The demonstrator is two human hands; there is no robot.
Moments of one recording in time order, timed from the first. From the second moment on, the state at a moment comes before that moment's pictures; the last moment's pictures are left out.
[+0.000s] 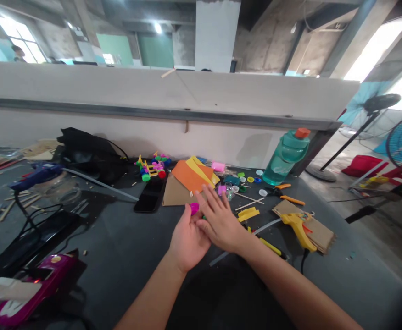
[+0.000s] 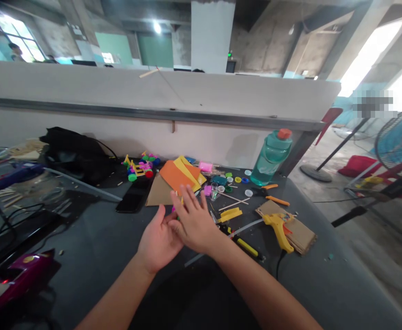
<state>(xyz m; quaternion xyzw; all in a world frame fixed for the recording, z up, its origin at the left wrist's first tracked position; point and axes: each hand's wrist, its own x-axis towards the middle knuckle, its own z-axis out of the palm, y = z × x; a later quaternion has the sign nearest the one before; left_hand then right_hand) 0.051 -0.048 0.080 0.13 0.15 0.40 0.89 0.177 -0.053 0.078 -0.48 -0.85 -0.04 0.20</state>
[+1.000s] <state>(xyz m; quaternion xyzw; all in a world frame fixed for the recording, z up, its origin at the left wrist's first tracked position) 0.052 -0.036 0.051 0.34 0.33 0.54 0.70 0.202 -0.037 0.076 -0.43 -0.81 0.00 0.40</state>
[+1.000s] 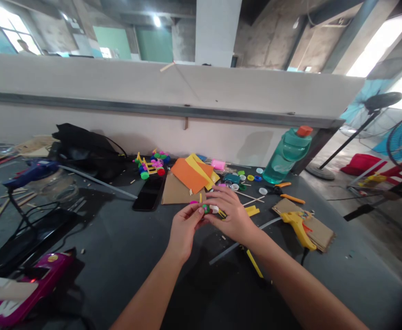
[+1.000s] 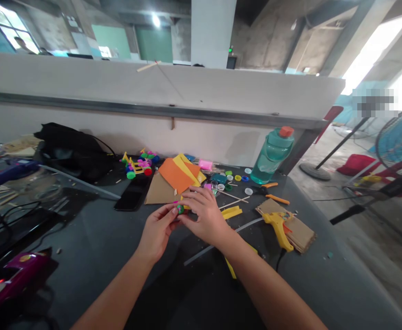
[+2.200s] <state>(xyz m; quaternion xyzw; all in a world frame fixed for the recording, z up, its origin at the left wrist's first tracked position) 0.048 -0.034 0.050 0.24 0.28 0.48 0.80 0.202 -0.036 0.067 -0.40 -0.83 -0.06 0.38</state>
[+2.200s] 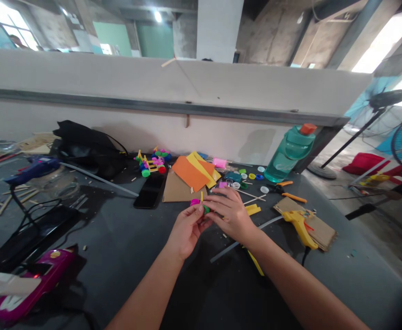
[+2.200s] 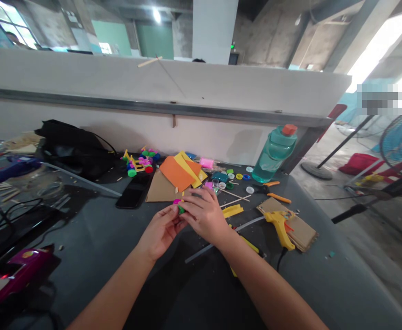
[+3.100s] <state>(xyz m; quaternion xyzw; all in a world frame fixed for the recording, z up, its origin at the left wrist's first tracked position) 0.051 -0.033 0.049 0.29 0.33 0.48 0.76 0.200 -0.032 0.063 -0.42 -0.79 0.05 0.44</state>
